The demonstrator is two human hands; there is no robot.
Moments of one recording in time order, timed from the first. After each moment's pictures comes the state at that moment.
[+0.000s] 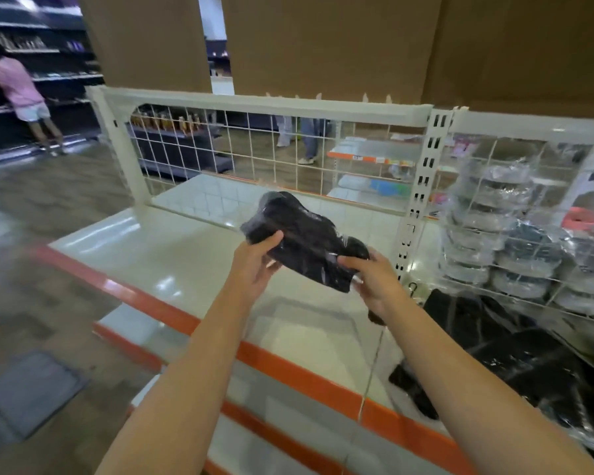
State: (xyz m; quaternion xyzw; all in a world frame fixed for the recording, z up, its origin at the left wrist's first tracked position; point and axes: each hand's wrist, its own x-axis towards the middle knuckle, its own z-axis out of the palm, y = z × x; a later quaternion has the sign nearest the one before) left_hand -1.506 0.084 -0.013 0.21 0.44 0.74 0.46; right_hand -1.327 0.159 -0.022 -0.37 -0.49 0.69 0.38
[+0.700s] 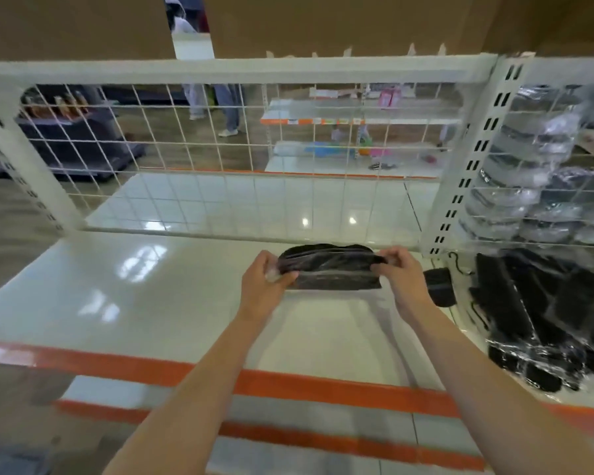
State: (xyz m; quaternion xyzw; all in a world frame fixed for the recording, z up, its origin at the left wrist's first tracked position) left_hand -1.655 0.126 -0.099 0.51 0.61 0.53 0.29; right_hand -1.435 0.160 -0.070 -0.56 -0.45 0.49 0.50
